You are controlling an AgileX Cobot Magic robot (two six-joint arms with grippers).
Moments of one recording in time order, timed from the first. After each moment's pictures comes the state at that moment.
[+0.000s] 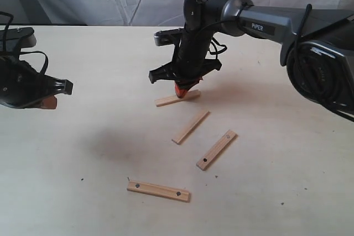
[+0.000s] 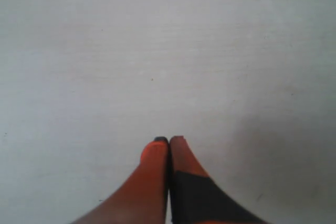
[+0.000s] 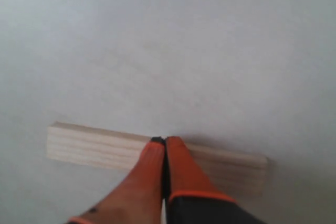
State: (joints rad) left arm 0.04 1.55 -0.82 -0.34 0.51 0.20; right arm 0.53 2.45 -2.01 0.17 1.06 0.02
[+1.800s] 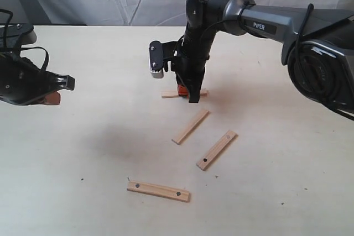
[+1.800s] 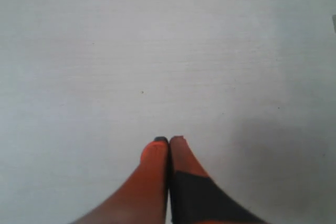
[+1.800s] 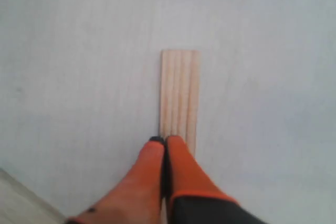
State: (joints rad) left arm 0.04 1.55 -0.82 -0.41 0.48 0.25; right arm 0.52 2.46 -2.02 0.16 1.08 -1.25
